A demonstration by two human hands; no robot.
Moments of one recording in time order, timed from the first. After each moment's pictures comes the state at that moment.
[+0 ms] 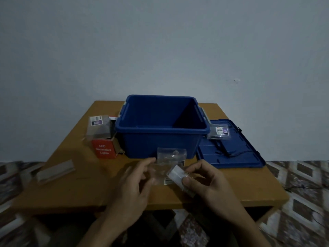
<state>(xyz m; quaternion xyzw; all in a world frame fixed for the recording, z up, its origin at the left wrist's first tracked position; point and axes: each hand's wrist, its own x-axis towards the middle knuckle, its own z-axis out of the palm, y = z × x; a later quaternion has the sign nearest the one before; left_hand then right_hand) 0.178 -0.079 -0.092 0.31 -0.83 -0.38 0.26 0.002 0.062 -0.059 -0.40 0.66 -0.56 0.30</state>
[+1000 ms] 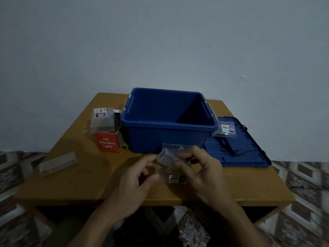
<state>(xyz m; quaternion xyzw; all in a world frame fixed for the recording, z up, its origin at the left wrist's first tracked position) 0.180 -0.097 -0.100 0.22 -0.80 -0.48 0.29 0.011 0.028 -0.060 -0.53 0.69 -0.49 0.07</state>
